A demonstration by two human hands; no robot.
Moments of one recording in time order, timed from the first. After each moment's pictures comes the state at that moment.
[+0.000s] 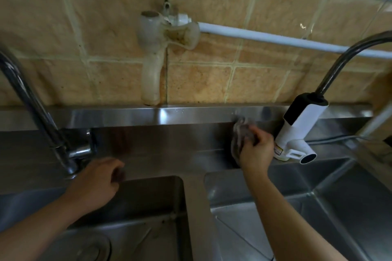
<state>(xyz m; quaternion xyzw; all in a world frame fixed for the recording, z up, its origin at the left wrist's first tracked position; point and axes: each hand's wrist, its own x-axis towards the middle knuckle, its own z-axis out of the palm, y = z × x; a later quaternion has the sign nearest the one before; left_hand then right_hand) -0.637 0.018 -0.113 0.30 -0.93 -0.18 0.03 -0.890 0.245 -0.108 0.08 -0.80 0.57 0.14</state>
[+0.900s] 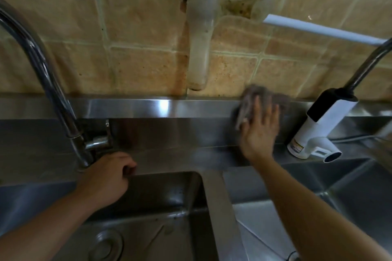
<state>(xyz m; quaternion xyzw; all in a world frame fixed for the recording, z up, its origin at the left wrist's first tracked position) -0.629 0.003 -0.125 0.28 -0.94 -0.18 0.07 -0.912 0.210 -0.123 0.27 -0.89 0.27 0.24</state>
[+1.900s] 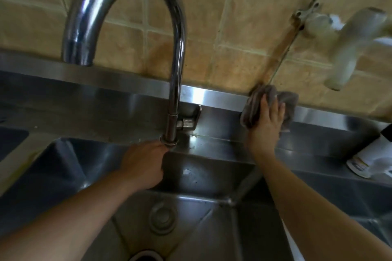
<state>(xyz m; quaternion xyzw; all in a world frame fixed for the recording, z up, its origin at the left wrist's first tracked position) -0.533 -0.028 -0.113 0.29 -0.95 -0.12 0.04 -0.787 0.094 -0.107 0.32 -0.85 0.36 0.21</state>
